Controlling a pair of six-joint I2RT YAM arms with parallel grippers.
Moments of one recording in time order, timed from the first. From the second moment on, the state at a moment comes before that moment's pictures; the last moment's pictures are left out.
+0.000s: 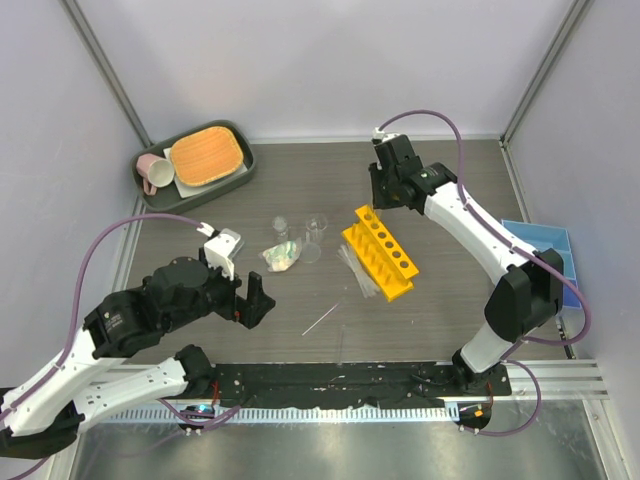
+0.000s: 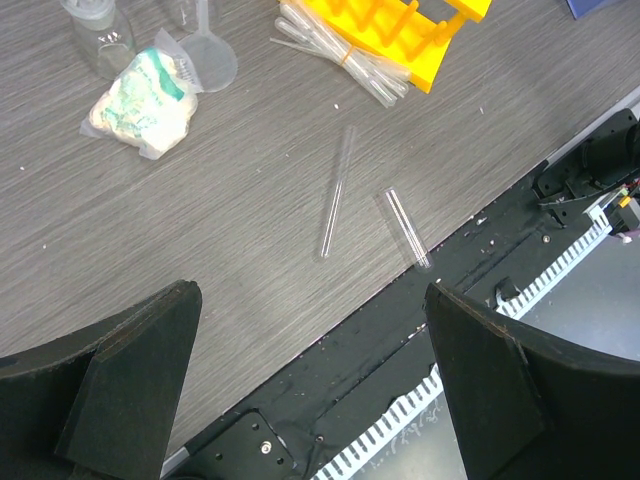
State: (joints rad) left arm -0.99 0.65 1.04 -0.95 -0.18 -0.41; right arm 0.50 1.63 1.52 -0.72 0.18 0.26
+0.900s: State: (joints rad) left arm -0.99 0.65 1.04 -0.95 -0.18 -0.40; right arm 0.55 1.63 1.51 -0.71 0.21 0.24
